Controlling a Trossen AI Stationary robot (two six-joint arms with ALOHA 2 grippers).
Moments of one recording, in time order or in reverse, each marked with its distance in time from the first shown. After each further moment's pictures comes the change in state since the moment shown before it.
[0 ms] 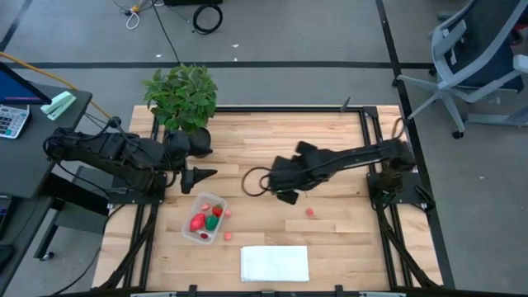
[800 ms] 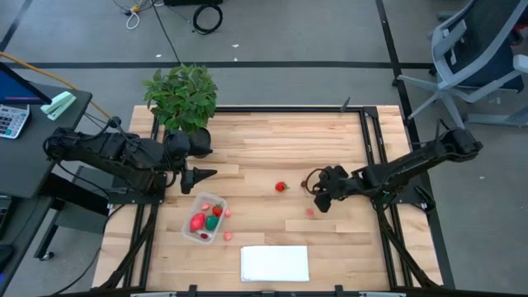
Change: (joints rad) left arm 0.000 0.000 0.000 -0.001 0.000 0.001; right arm 0.079 -0.701 -1.411 1.230 -0.133 0.310
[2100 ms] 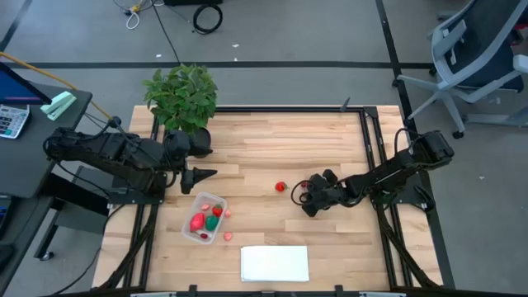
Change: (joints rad) left arm 0.000 0.000 0.000 0.000 0.000 0.000; right arm 0.013 0.372 0.040 0.247 0.145 -0.058
